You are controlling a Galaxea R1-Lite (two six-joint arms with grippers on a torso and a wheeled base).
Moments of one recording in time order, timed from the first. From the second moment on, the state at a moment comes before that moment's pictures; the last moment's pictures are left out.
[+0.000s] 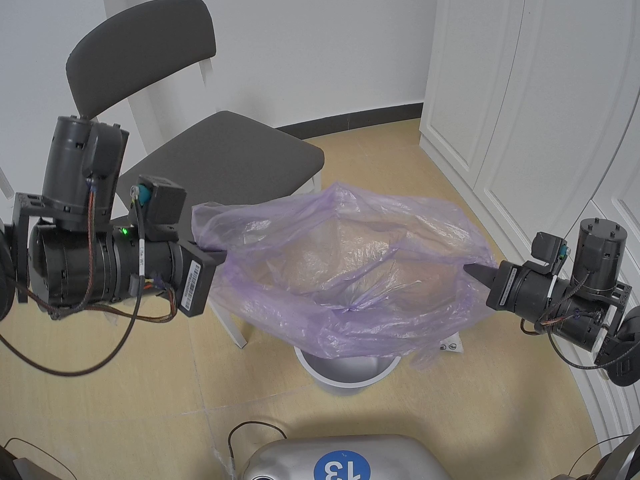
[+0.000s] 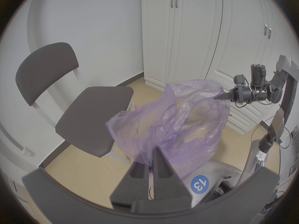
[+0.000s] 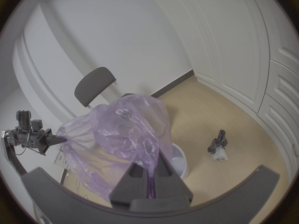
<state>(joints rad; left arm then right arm) -0.59 1.44 -1.03 0.12 0.09 0.15 0.47 1.58 -0.49 -0.87 0.03 0.48</state>
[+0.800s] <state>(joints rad) -0.75 1.57 -1.05 -0.09 0.06 -0.01 0.65 1.70 -0.61 -0.89 0.05 0.37</state>
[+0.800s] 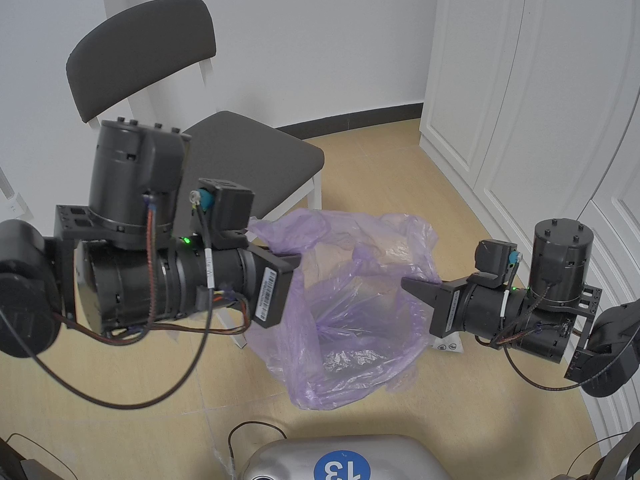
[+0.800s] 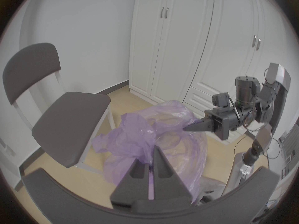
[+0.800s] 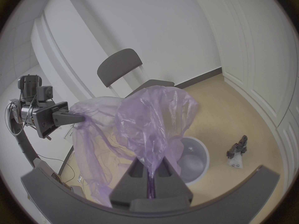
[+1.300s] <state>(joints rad) -0.74 1.75 -1.00 -0.46 -0.01 -0.18 0.56 1.85 -0.59 -1.04 0.12 0.43</state>
